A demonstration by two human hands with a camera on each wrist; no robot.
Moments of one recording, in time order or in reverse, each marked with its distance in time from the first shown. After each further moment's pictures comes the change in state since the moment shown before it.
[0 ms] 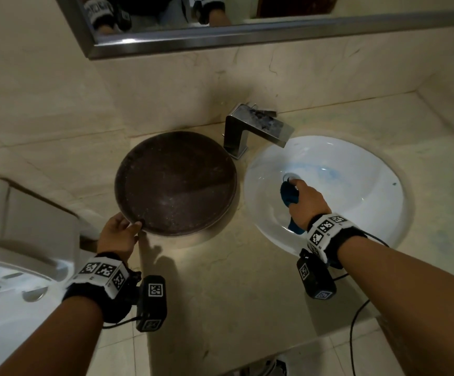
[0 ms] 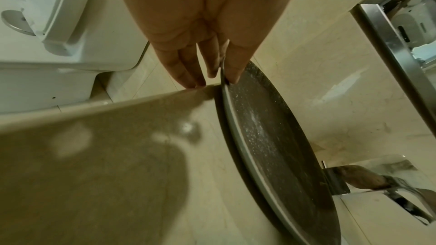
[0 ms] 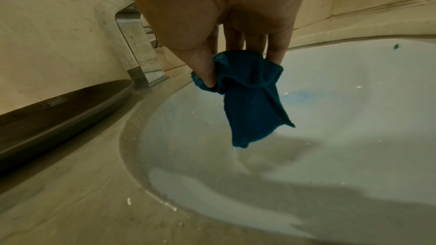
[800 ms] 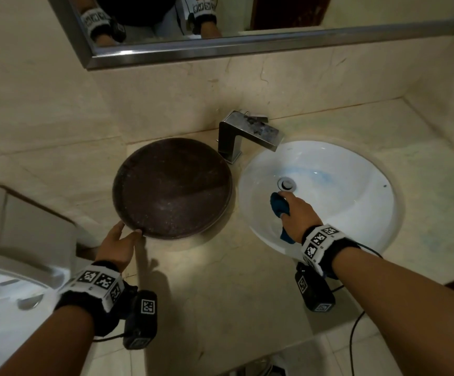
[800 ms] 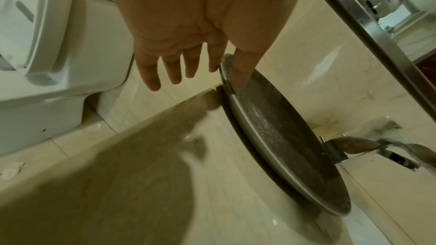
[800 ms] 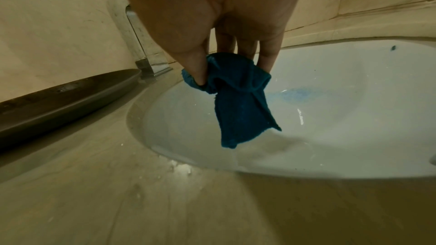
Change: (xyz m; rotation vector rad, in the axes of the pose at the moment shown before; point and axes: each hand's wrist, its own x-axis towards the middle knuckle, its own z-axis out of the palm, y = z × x) left_hand -0.003 -0.010 -0.009 0.475 0.002 0.022; right_hand -0.014 0.011 0.009 0.004 -0.073 -0.082
